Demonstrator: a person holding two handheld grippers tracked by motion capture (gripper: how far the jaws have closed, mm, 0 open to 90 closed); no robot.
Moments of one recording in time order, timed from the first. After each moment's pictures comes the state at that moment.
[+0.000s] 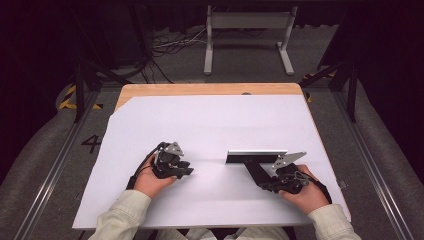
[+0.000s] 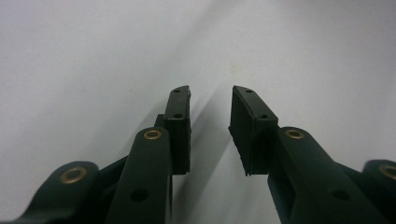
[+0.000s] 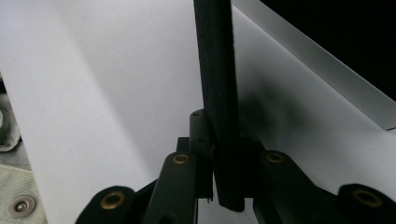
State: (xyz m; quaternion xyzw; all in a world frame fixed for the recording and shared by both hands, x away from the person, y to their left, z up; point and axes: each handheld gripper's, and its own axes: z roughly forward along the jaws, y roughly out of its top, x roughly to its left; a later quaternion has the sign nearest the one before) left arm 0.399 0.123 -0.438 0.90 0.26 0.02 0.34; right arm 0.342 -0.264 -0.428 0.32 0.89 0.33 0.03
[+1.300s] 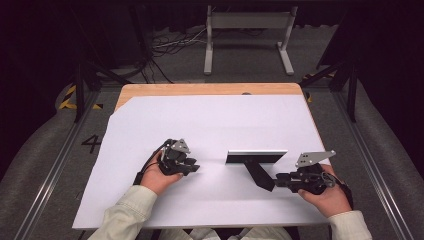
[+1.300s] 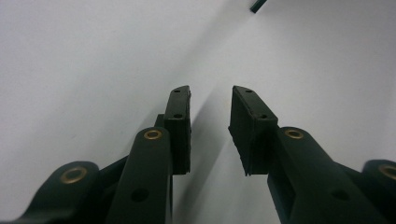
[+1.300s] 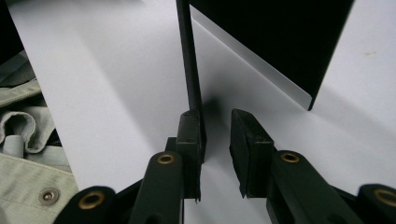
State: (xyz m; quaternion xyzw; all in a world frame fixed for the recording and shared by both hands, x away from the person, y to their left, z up) left arm 0.407 0.105 -0.433 0.90 0.25 0.03 0.35; right arm 0.326 -0.307 -0.396 0.32 0.87 0.38 0.06
